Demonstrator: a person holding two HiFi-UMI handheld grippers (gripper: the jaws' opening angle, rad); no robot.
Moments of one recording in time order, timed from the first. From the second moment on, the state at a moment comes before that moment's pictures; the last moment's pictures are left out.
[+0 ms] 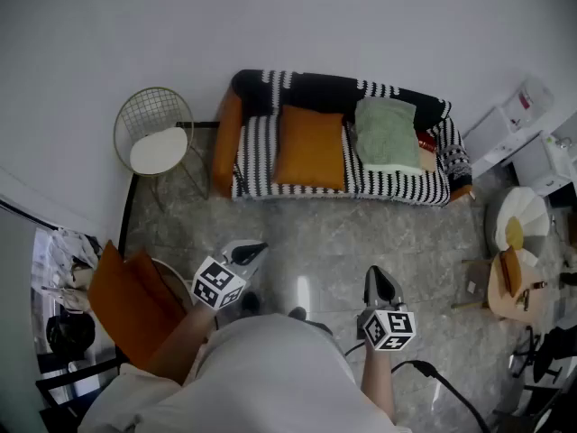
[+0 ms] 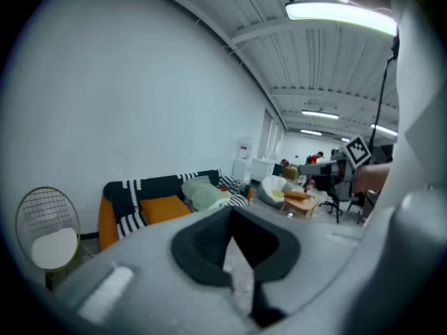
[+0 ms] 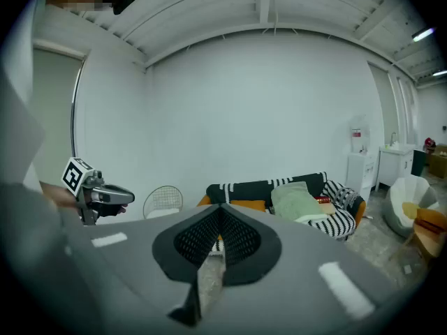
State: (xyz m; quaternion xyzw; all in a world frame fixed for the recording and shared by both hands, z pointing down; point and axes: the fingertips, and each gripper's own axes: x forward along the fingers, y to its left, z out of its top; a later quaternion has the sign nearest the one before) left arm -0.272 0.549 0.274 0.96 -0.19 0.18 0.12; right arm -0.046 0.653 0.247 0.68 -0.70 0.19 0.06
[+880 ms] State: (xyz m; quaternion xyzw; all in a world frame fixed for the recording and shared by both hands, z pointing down) left arm -0.255 0.568 0.275 0.95 -0.20 0.18 0.13; right arm -0.027 0.671 0.252 0.67 -0.71 0.20 0.05
